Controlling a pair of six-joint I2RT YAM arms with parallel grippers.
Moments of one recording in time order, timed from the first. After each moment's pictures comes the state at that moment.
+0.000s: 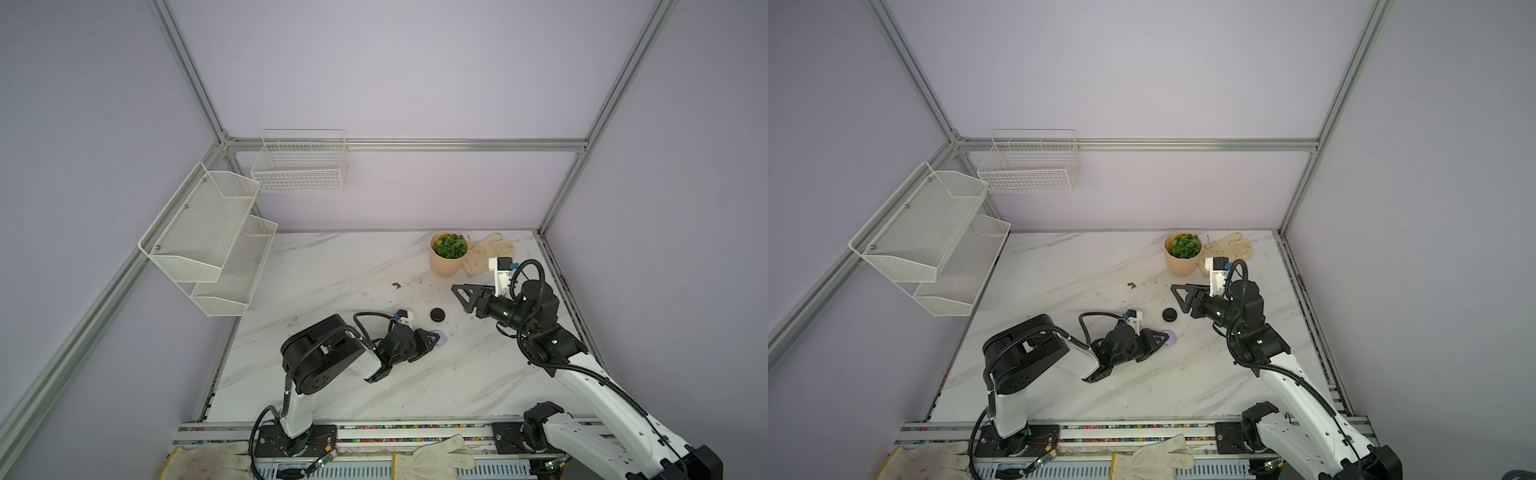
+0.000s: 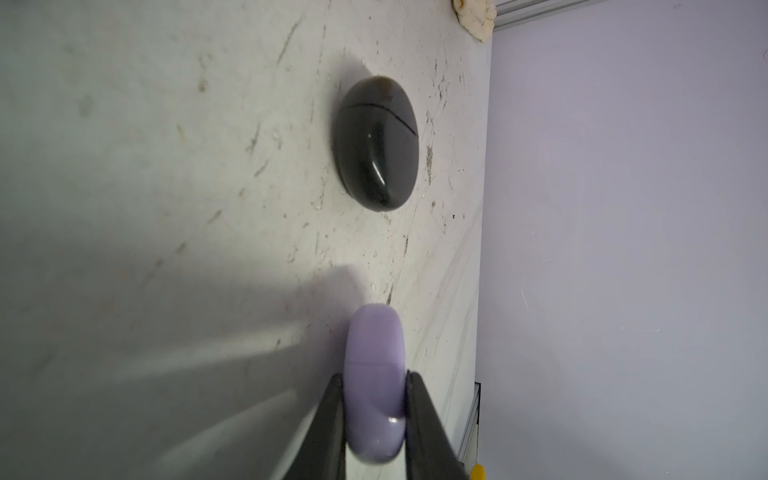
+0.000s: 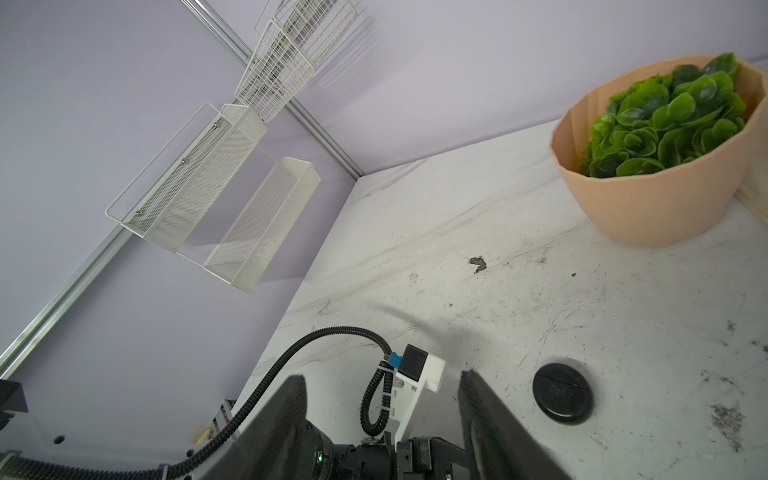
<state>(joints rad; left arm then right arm) -0.91 1.95 0.67 0.86 0.08 -1.34 0.39 0.91 0.70 -0.01 -0.42 0.62</state>
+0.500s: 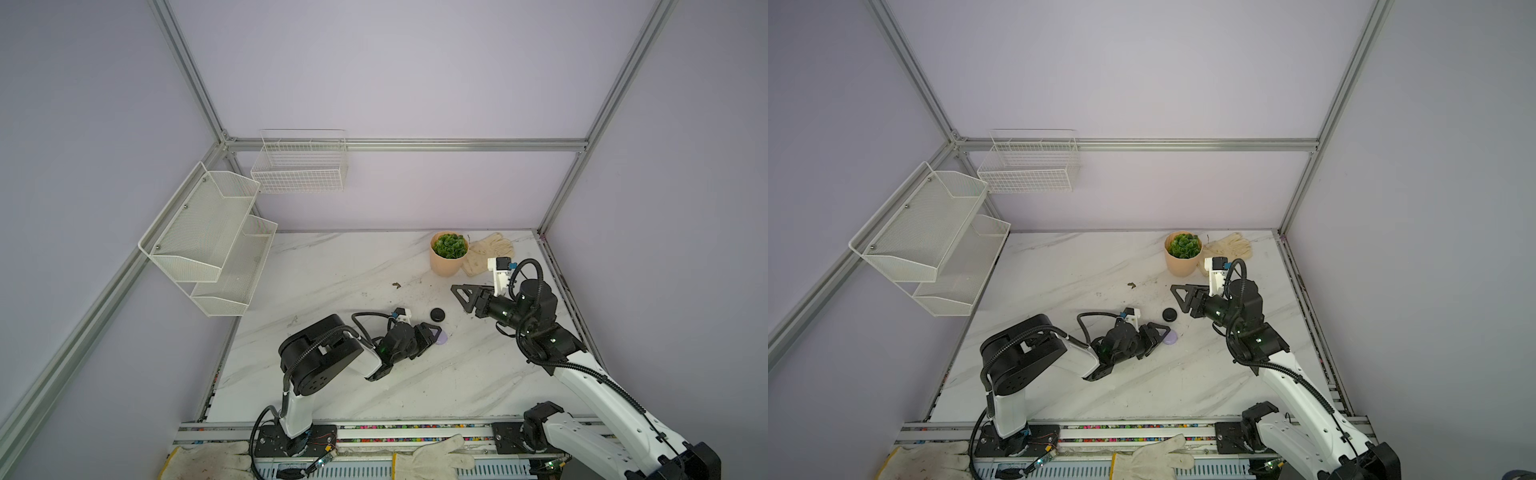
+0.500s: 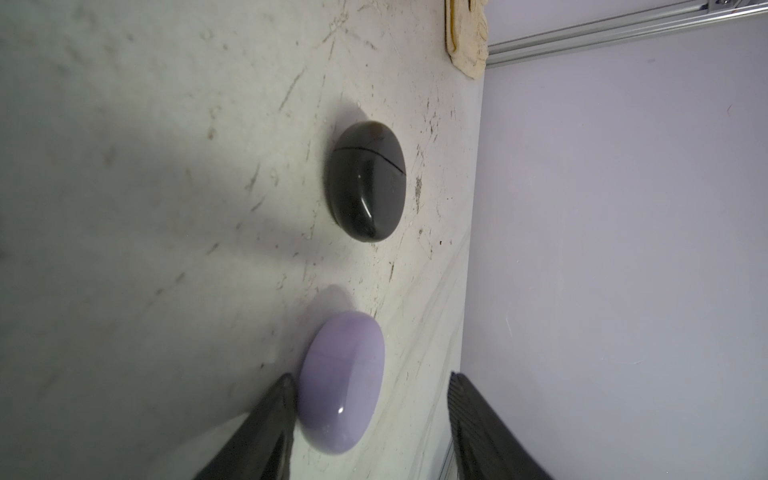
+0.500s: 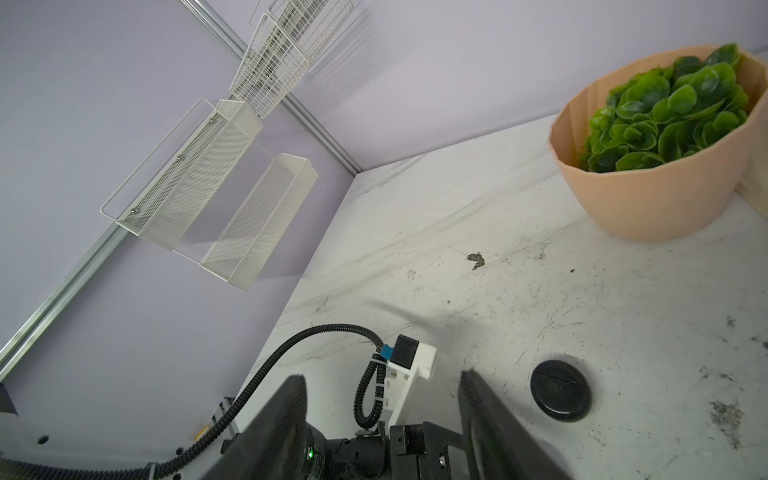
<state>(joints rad) -0.91 1.91 0.68 0.83 0.02 -1.39 0.39 0.92 0.70 -0.01 -0.43 0.62</state>
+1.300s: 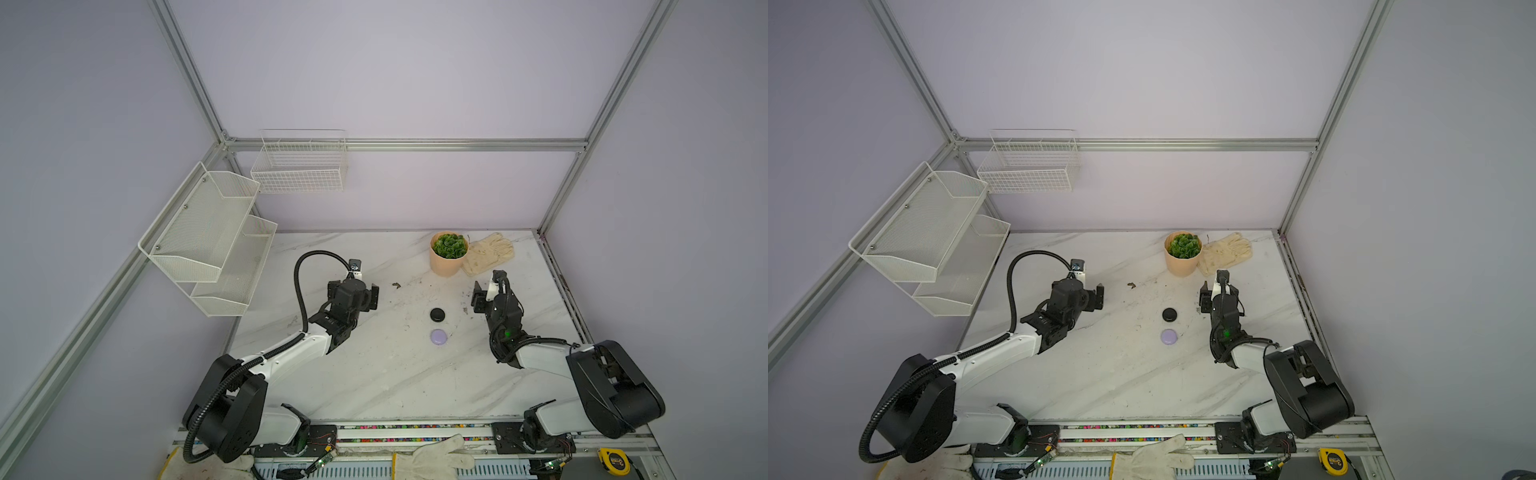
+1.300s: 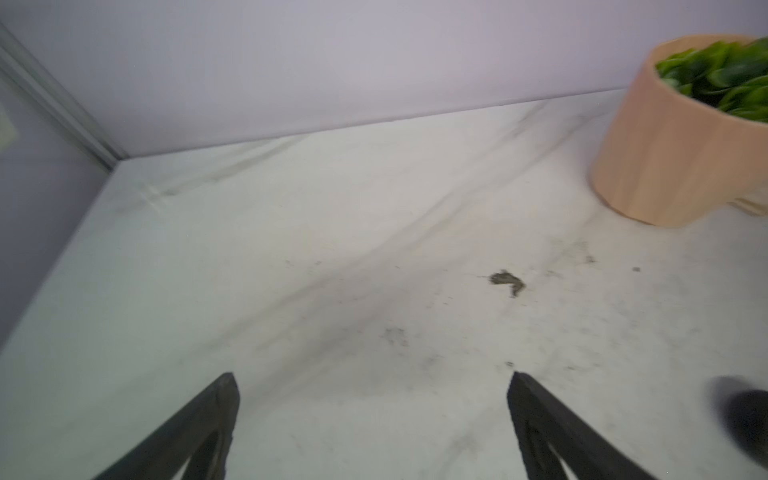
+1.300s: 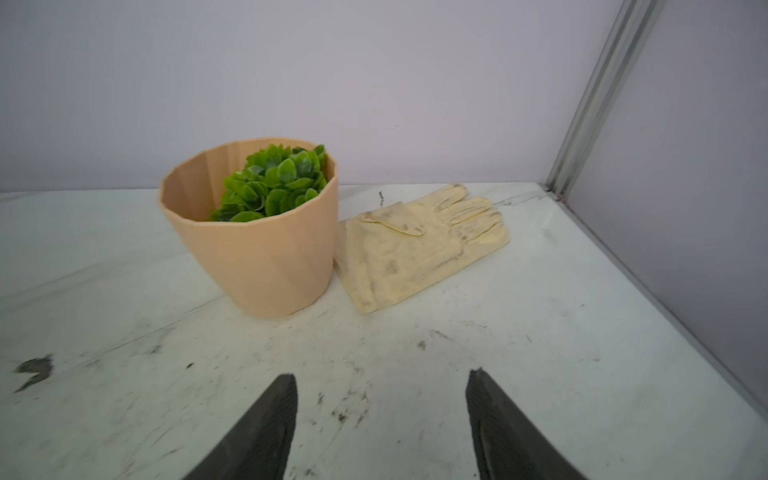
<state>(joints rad) -0.45 1.35 0.72 0.16 -0.47 -0.04 0.34 1.49 0.41 0.89 0.43 0.04</state>
